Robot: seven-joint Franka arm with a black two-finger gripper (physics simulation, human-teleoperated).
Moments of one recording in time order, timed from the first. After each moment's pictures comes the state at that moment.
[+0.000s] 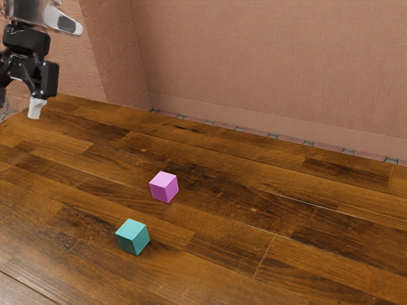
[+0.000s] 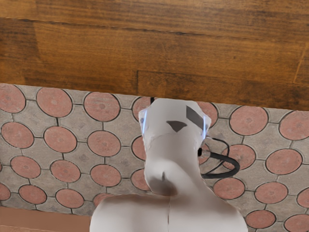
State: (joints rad) arm 0.07 -0.09 -0.06 -1.42 0.08 0.79 -0.04
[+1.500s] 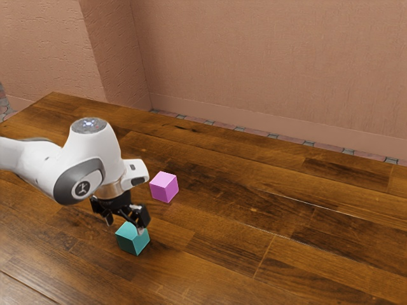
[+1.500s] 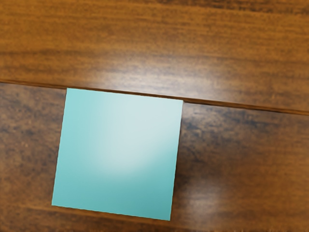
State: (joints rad) arm 0.06 -0.20 -0.17 -2.58 0.05 2.45 -0.25
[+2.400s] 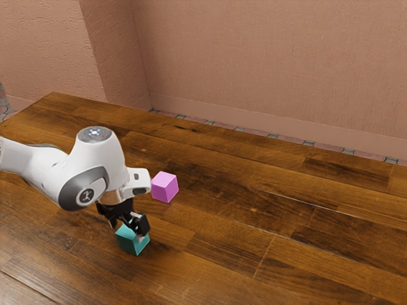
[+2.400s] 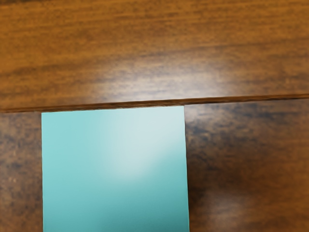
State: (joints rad) arm 0.06 -0.12 -0.15 -2.58 0.10 2.52 -0.12
